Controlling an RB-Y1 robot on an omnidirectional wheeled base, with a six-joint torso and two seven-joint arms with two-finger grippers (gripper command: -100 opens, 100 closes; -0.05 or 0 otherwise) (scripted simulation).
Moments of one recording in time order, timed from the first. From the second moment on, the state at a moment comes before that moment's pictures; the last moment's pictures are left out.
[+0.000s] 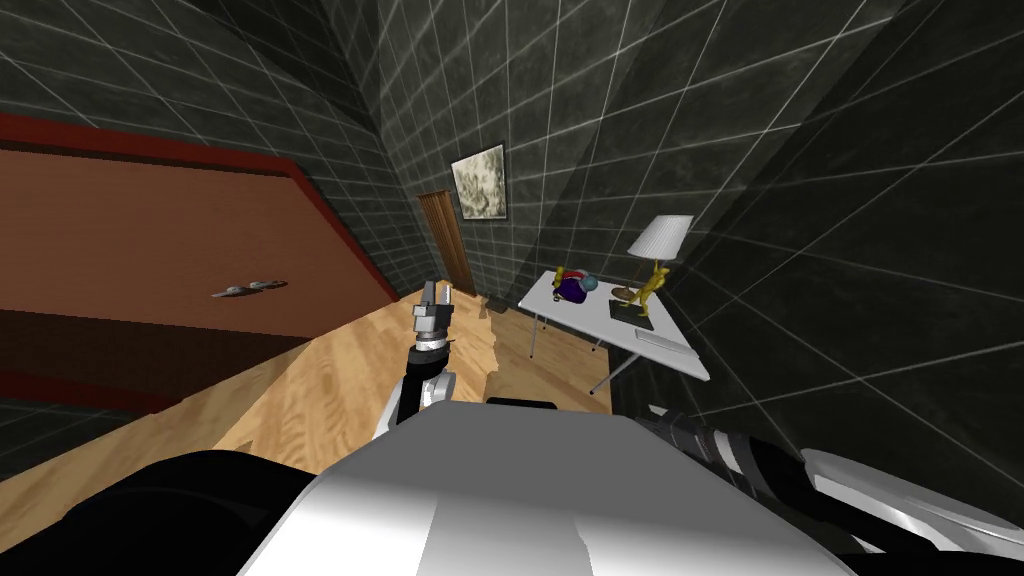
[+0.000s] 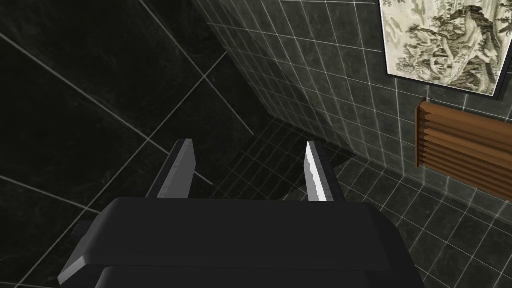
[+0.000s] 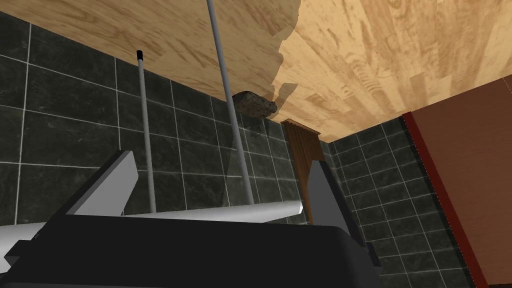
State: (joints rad) left arm 0.47 0.05 -0.05 -2.30 -0.10 -0.56 0.07; right arm 0.62 -1.42 0.42 -1.55 0.28 -0.55 0.18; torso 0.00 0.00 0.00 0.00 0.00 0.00
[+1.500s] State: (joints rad) left arm 0.47 0.05 -0.05 -2.30 -0.10 -0.56 0.07; right arm 0.68 -1.82 0.58 -1.39 0.33 -0.55 0.30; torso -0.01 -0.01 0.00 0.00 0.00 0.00
